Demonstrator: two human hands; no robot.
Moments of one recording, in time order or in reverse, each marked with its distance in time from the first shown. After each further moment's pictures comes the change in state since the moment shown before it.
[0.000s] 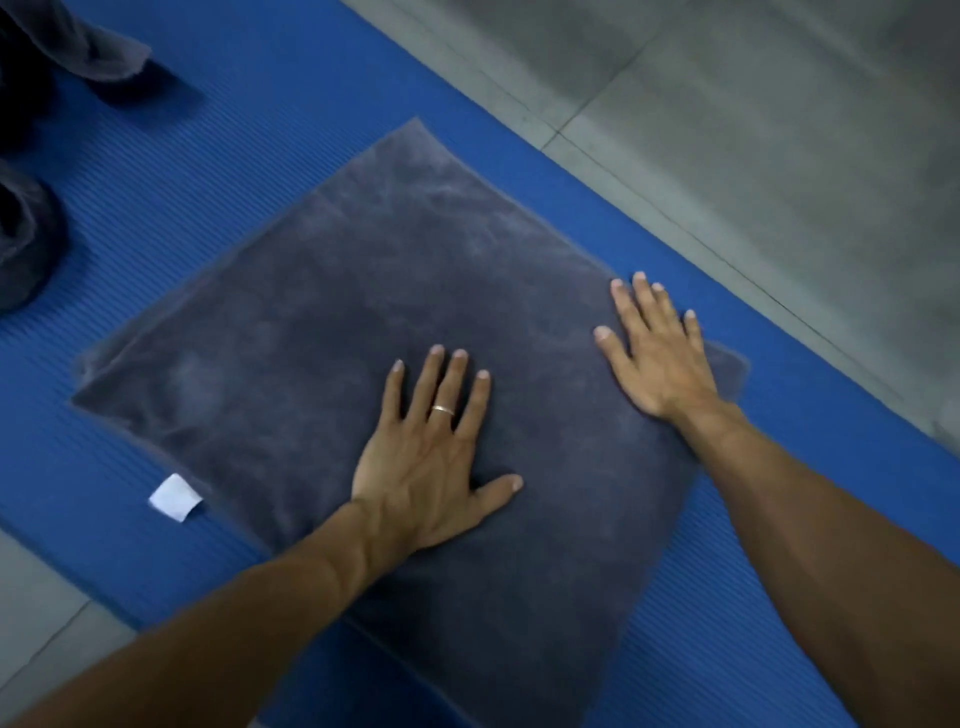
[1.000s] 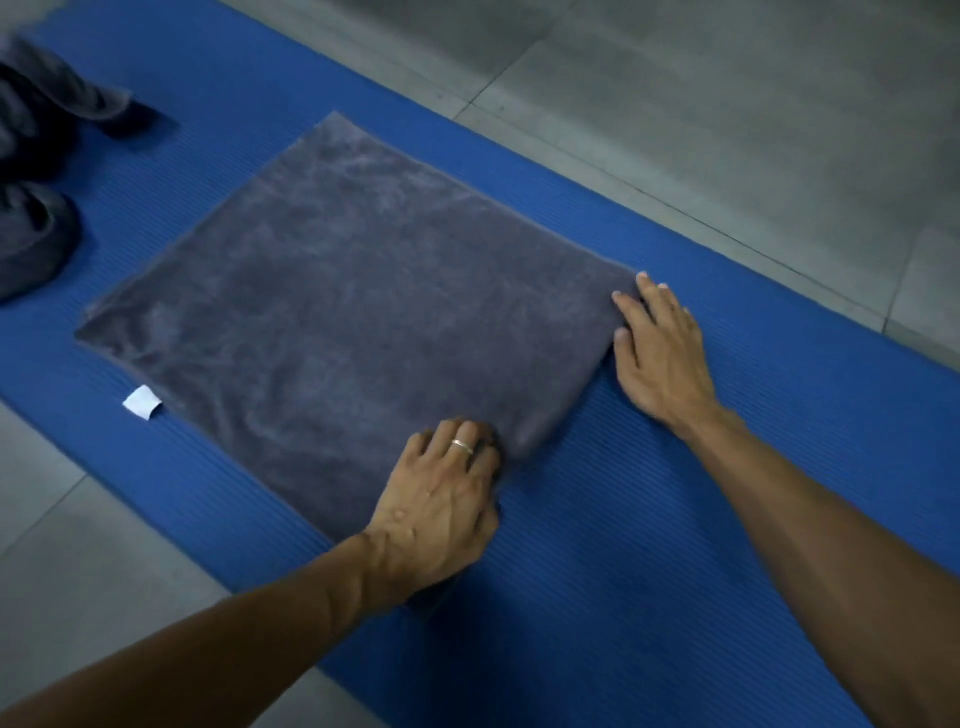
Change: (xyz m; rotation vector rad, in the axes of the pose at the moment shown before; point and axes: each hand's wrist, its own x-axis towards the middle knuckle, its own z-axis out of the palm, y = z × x) left_hand -0.076 0.148 0.002 -0.073 0.090 0.195; right_hand -0.111 0.101 0.020 0.269 0.201 -0.076
